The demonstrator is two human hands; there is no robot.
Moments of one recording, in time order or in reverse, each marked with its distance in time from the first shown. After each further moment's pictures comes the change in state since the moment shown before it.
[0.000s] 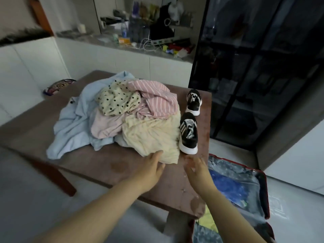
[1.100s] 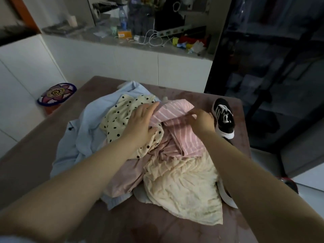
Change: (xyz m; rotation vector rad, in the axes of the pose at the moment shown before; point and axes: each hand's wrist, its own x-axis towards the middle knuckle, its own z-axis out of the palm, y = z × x) left_hand 0.248 -0.138 -0.177 0.143 0.300 0.181; right_hand 0.326 -0.149 0.039 -0.201 0.168 -0.032
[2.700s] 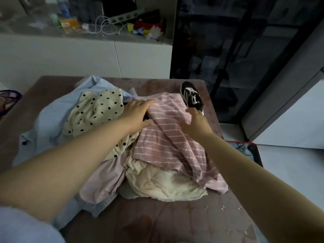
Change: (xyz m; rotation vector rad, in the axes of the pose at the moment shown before) left_hand 0.051 0.027 0.033 0.071 -0.363 0.268; right_hand -0.067 0.046 -0.028 -0.008 -0.024 0.234
